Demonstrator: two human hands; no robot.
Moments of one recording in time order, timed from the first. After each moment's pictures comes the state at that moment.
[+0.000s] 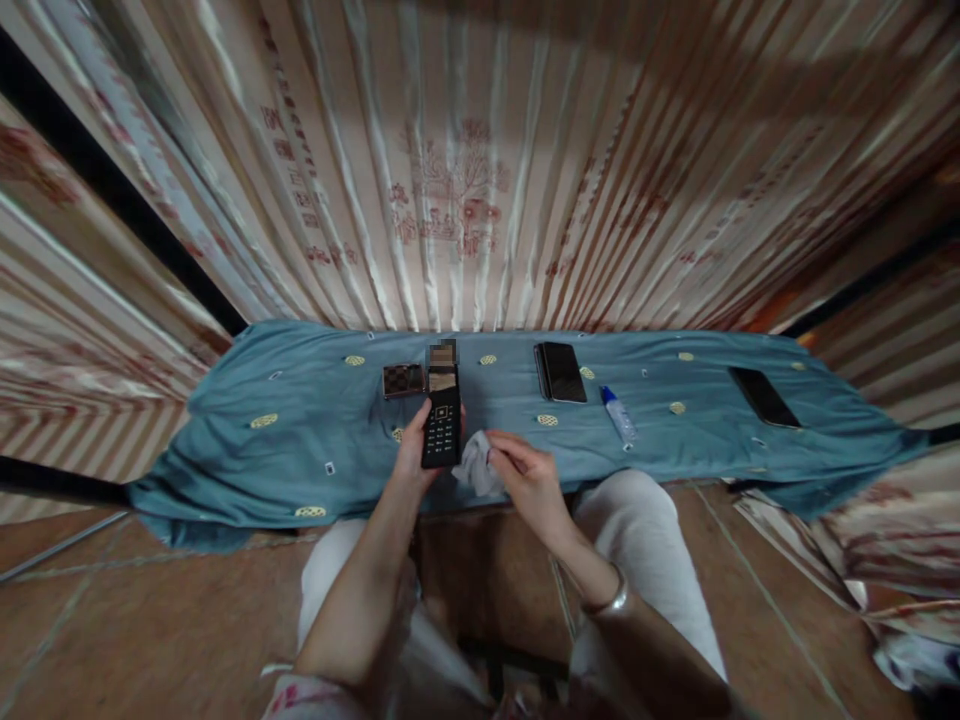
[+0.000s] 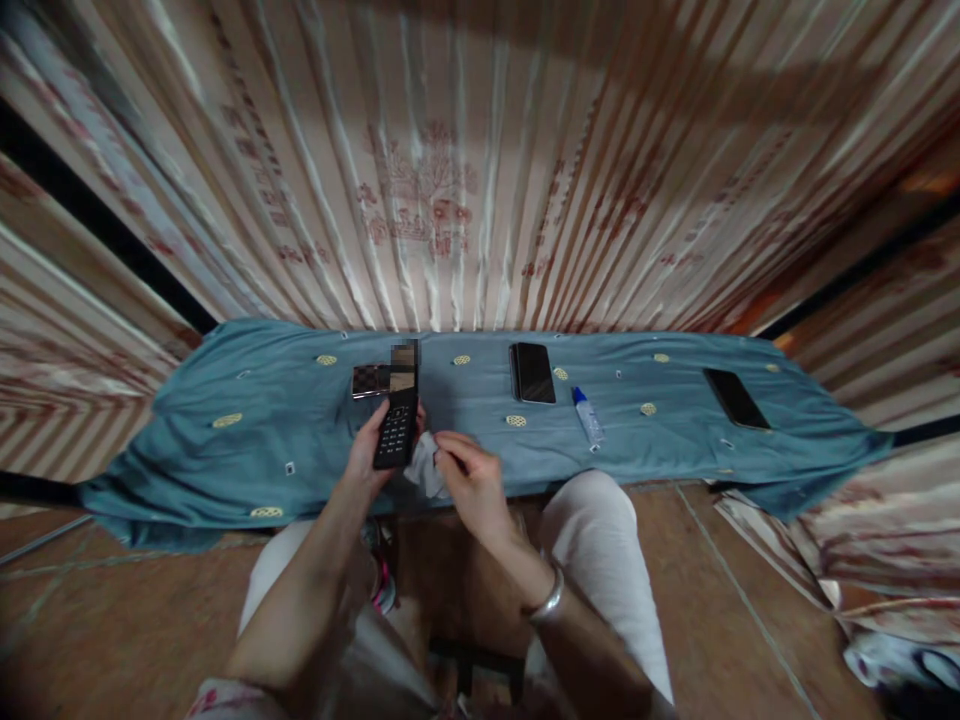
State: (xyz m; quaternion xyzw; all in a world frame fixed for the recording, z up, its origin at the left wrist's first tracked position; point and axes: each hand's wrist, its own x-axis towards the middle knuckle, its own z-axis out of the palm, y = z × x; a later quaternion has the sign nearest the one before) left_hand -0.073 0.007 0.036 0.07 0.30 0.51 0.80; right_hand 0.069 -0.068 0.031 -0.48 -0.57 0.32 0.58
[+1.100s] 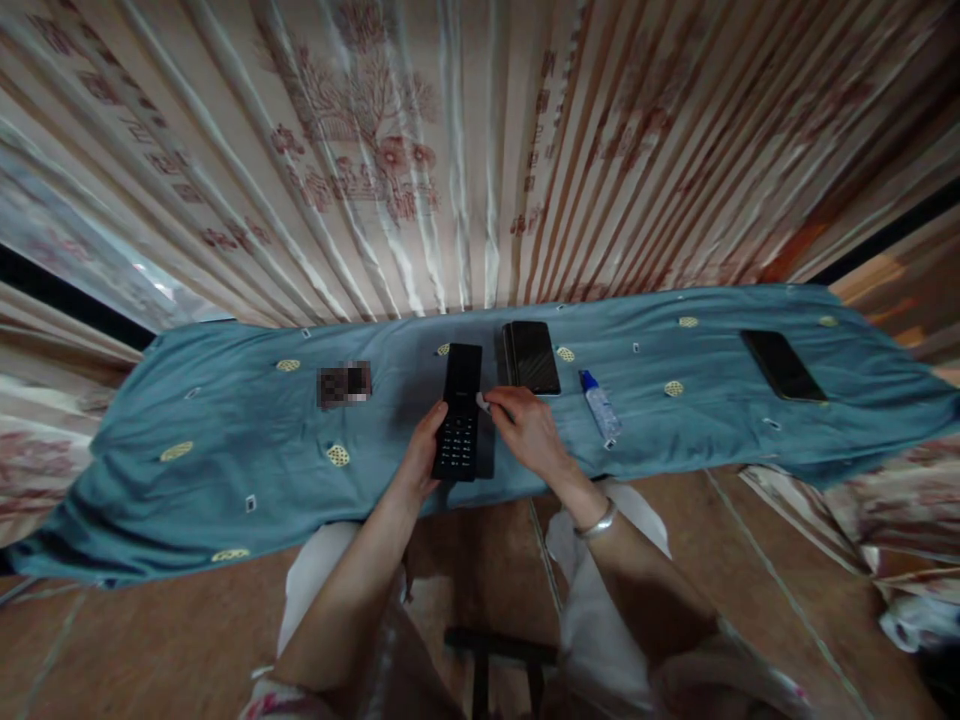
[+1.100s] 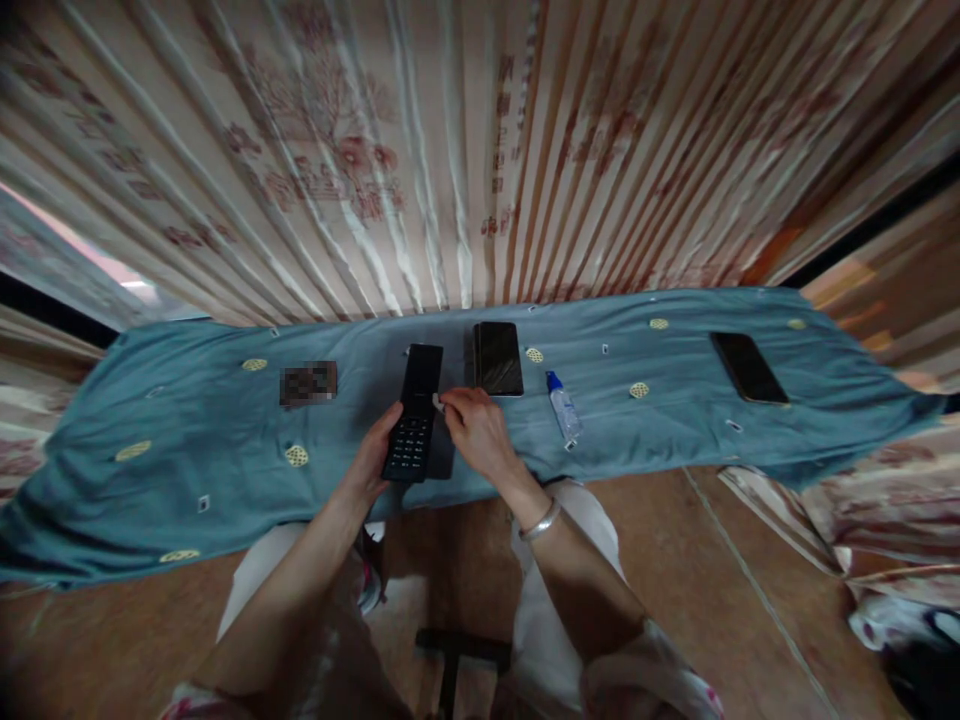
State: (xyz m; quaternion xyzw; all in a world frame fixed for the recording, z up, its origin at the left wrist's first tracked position) left_hand 0.016 0.025 0.007 0.21 0.42 0.47 0.75; right_hand 0.176 0.016 0.008 -0.56 -0.70 0.14 0.41
